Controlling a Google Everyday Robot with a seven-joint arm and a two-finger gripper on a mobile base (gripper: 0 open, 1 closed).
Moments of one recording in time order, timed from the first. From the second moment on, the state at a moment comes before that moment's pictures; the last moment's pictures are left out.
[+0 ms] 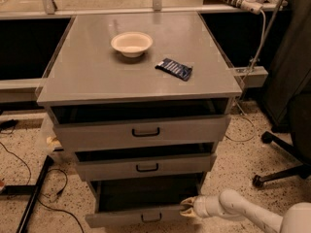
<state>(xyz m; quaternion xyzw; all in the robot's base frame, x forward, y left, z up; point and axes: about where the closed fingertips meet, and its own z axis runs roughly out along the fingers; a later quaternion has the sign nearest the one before) 0.510 -0.145 0.187 -0.64 0.66 0.18 0.35</state>
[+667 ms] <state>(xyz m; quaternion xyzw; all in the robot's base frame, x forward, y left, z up) 0.510 -0.145 0.187 -0.64 0.66 0.18 0.35</state>
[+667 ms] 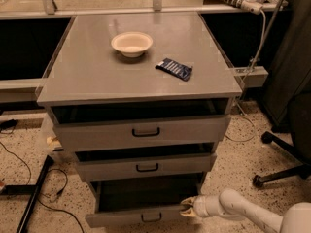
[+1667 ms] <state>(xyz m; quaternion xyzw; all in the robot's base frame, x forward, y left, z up) 0.480 -0.151 0.167 -0.65 0.64 0.22 0.35</state>
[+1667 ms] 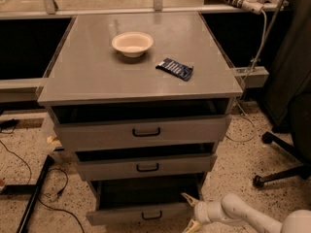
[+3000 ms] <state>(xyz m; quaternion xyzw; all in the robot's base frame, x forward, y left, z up) 0.465 -0.152 0.181 -0.65 0.64 0.22 0.35</state>
